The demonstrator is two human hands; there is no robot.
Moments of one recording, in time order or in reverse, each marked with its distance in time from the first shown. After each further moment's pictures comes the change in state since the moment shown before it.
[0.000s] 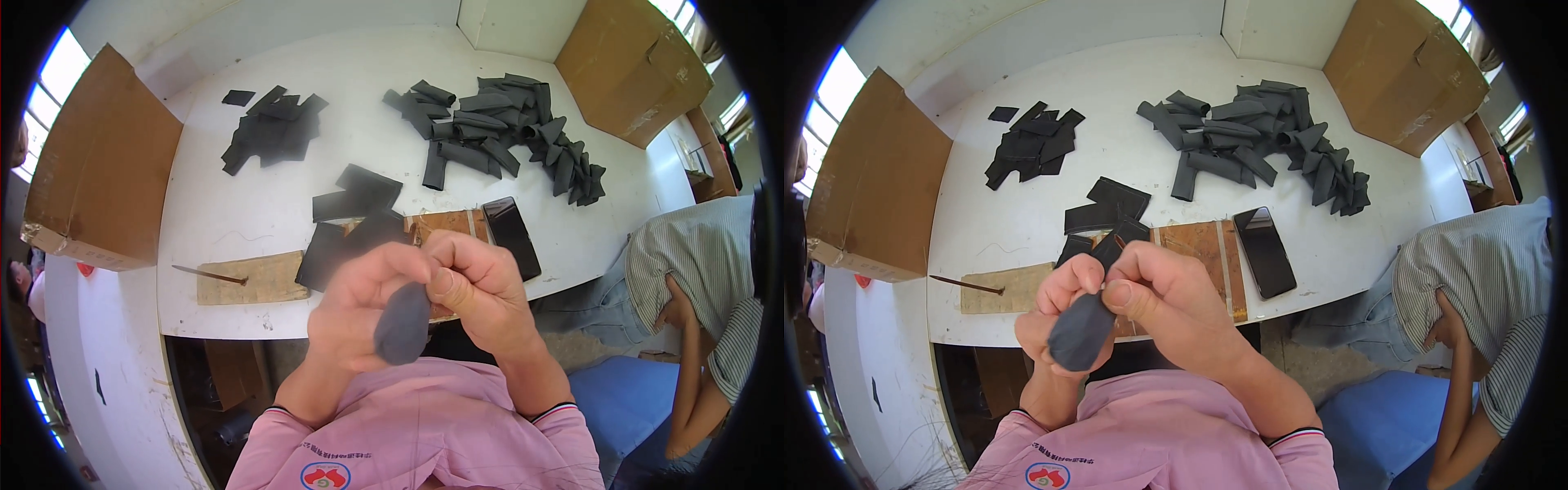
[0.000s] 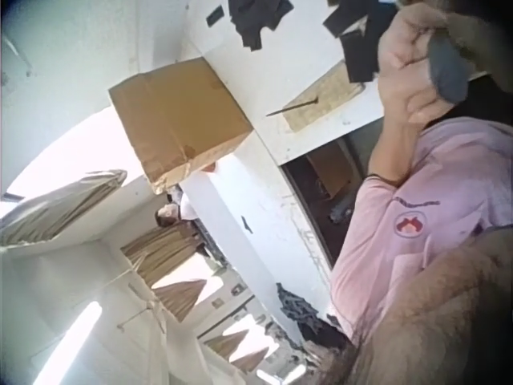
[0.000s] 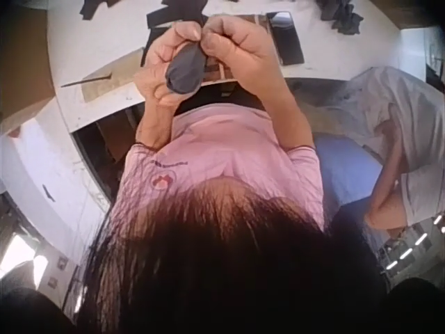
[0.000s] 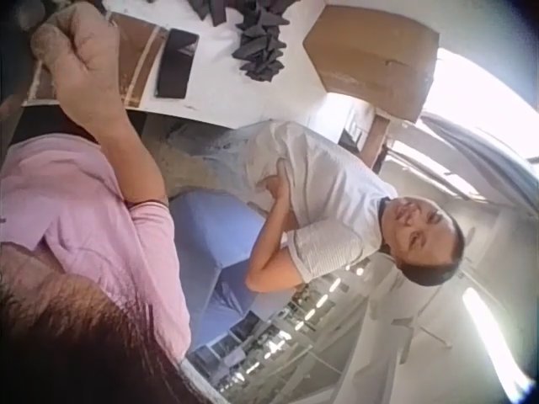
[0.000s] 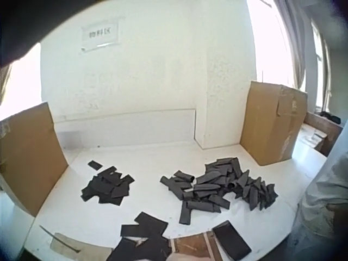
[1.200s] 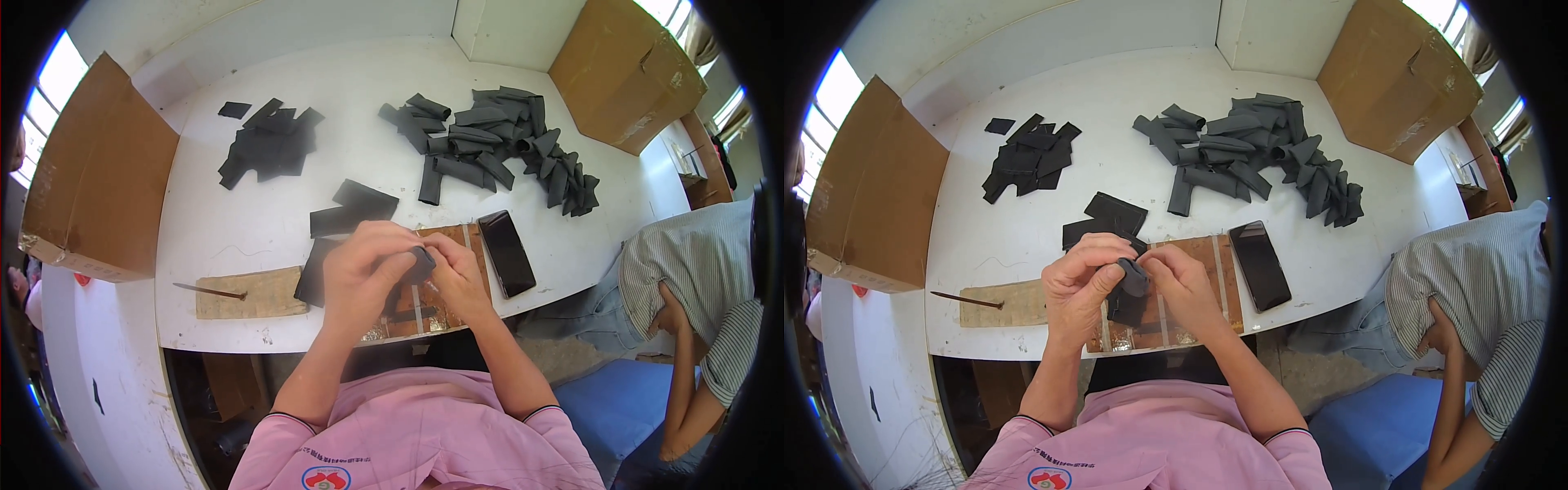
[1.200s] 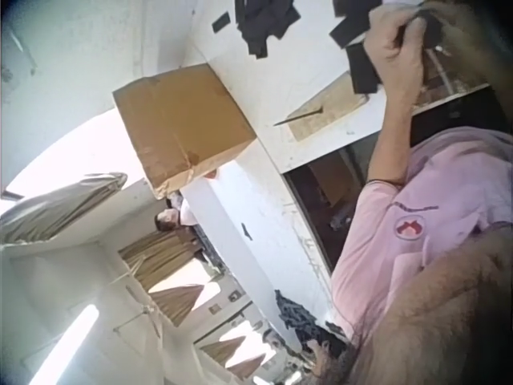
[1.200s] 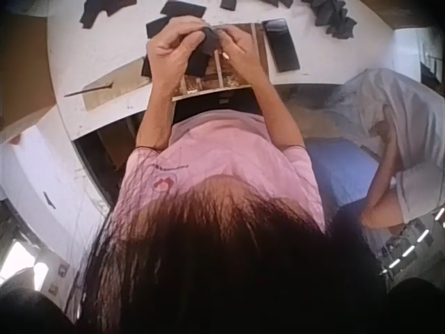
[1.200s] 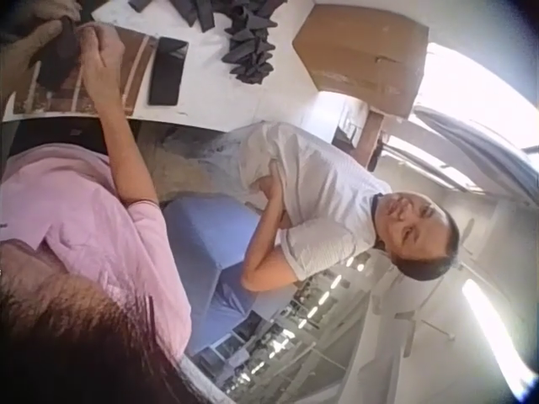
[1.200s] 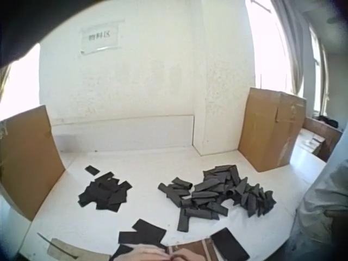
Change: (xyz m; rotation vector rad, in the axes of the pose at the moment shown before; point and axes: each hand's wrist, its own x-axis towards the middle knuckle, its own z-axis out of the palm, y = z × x) left_hand 0.027 0.000 -0.038 1.215 0.178 0.405; right_hand 0.022 0.083 -0.031 -0.125 0.193 0.066
